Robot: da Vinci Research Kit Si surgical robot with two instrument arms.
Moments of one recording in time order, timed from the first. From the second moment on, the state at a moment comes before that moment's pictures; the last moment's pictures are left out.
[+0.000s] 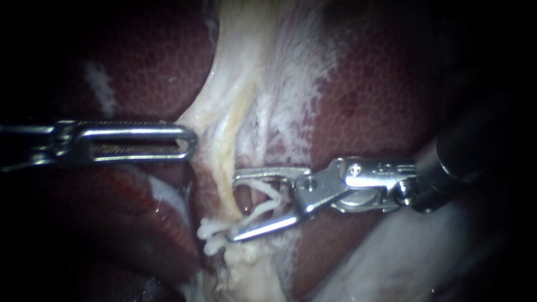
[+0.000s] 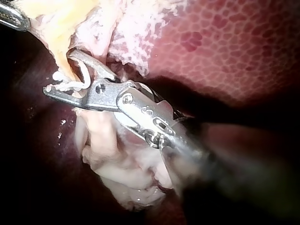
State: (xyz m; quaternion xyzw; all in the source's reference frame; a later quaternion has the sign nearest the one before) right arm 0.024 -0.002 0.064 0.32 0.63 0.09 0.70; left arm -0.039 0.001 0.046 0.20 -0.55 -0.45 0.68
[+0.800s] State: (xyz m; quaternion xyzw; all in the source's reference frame) right arm 0.025 0.002 0.061 0.37 0.63 0.09 0.68; left arm -0.039 0.000 0.047 0.20 -0.55 -0.45 0.68
